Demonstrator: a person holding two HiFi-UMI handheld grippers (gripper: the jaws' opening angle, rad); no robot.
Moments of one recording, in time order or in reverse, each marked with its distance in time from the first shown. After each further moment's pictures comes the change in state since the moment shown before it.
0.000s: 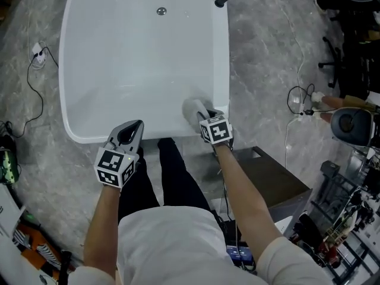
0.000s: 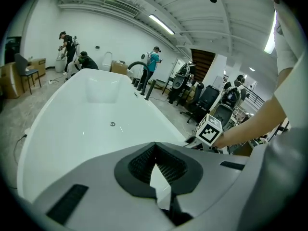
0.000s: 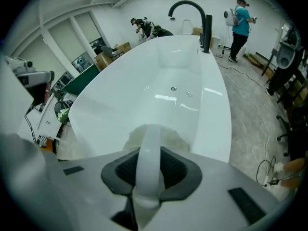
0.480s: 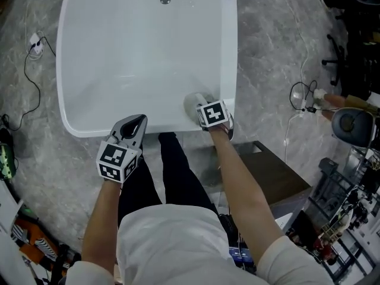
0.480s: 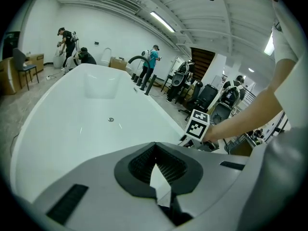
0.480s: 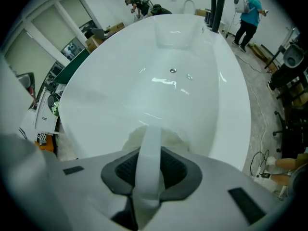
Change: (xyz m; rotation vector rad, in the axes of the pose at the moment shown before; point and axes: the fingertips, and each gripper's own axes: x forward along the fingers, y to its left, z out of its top) left arm 0.010 0.010 -0.025 -0.009 0.027 -0.031; right arm 0.037 0.004 -0.007 0.008 0.208 -0.039
